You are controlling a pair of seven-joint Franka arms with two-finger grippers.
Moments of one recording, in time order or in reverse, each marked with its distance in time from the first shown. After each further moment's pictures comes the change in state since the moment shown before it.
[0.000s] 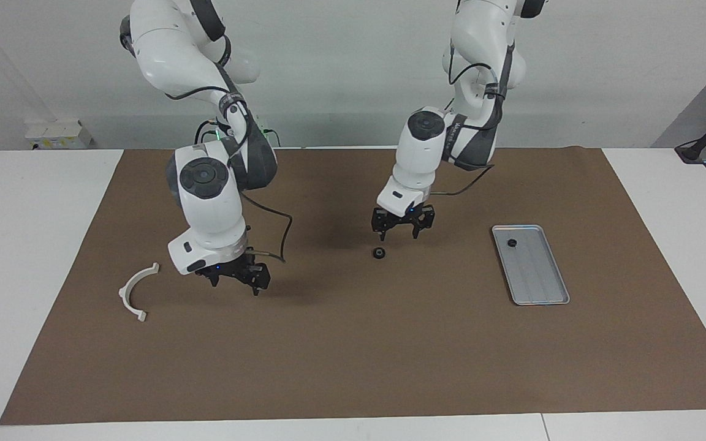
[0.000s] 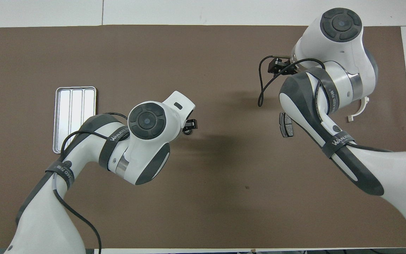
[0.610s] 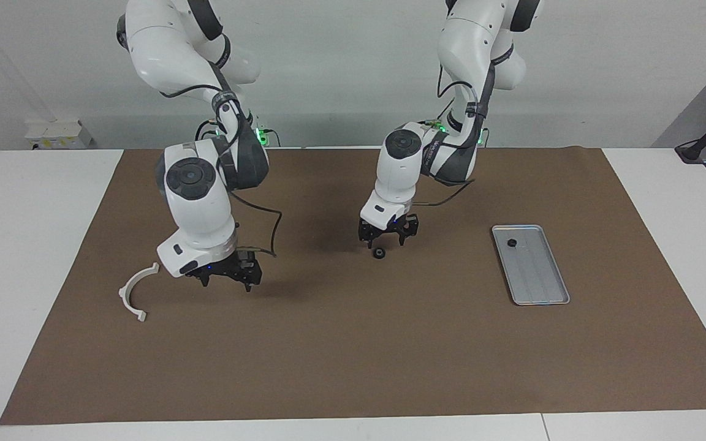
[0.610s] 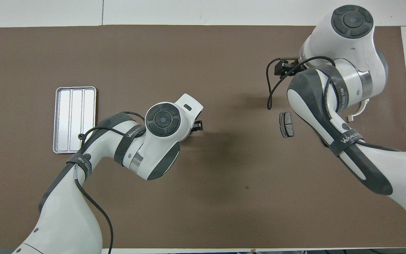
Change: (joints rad) left arm -0.019 0.074 0.008 0.018 0.004 0.029 -0.021; right arm -0.030 -0.019 -0.005 0.000 0.024 -0.016 -0.164
